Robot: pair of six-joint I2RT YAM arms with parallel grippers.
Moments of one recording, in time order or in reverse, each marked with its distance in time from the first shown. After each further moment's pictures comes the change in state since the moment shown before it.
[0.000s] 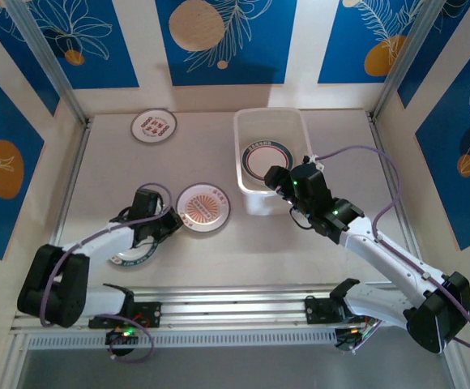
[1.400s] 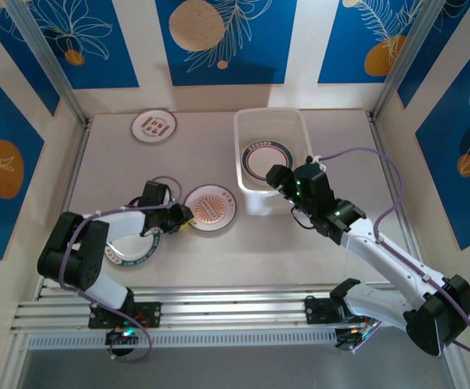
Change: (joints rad) left arm -0.001 0.241 0.106 0.090 0.084 0.026; right arm -0.036 -0.009 -0.021 0.030 -0.035 0.024
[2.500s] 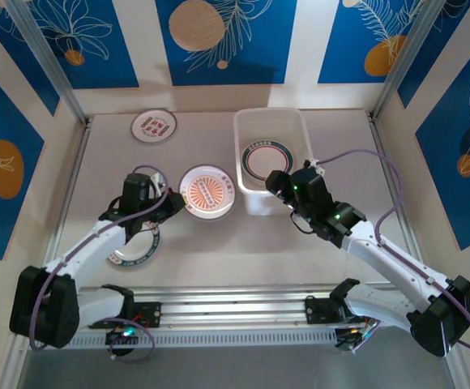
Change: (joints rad) left arm 0.036 -0.410 0.010 -0.118 0.009 0.079; right arm 0.065 -0.026 0.005 -0.069 0.048 0.006
